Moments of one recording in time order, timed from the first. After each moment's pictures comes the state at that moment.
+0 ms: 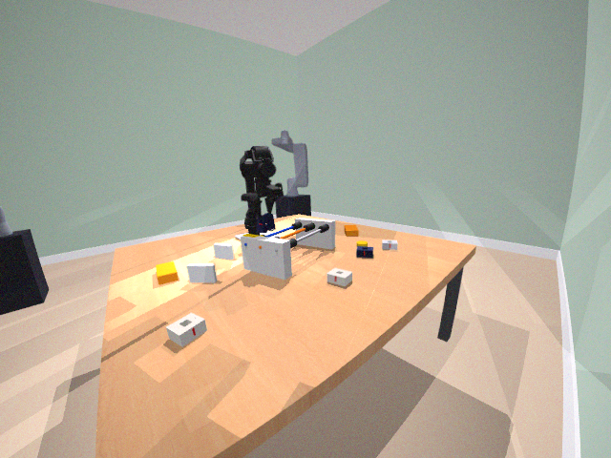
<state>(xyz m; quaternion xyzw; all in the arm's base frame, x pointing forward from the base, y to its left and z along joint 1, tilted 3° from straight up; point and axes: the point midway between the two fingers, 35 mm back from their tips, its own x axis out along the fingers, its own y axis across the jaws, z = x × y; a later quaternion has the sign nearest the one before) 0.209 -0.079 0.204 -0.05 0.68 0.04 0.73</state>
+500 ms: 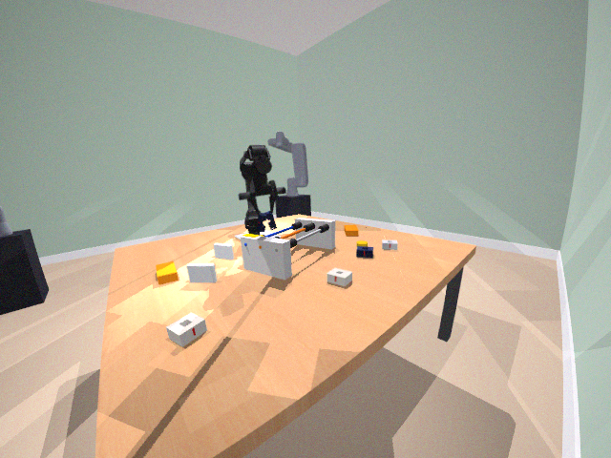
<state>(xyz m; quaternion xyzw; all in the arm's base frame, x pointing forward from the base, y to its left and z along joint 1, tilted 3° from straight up) 0.209 -0.079 0.211 0.16 0.63 -0.13 0.74</state>
